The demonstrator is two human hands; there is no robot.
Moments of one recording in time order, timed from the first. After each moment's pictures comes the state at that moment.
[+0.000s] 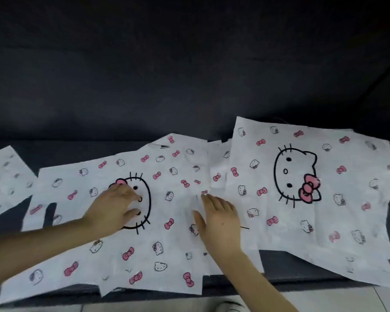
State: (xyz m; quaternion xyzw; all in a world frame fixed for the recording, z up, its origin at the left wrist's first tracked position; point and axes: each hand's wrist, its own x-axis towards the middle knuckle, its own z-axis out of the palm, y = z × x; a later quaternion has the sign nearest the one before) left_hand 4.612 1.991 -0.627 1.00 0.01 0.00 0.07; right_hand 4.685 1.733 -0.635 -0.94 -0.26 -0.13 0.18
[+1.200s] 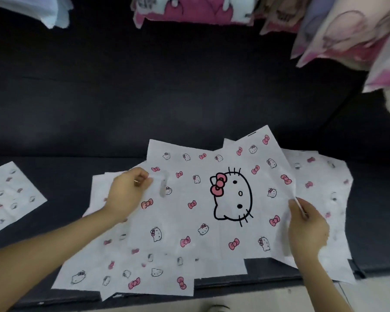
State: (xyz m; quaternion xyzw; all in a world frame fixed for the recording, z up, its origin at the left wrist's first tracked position) left_hand 4.654 1.937 -0.529 0.86 0.23 0.14 0.43; right_hand 4.730 1.586 -0.553 -0.87 0.14 -0.19 0.43
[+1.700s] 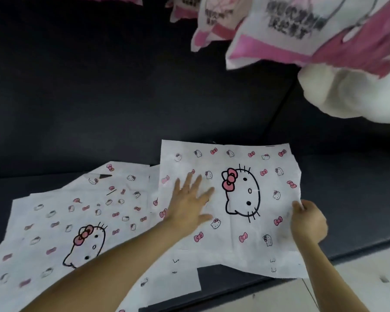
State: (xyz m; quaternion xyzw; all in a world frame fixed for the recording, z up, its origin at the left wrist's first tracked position) left_hand 4.765 1.735 -0.578 0.99 -0.12 -0.03 0.04; right_hand 4.804 1.452 -0.573 -0.91 0.28 -0.16 0.27
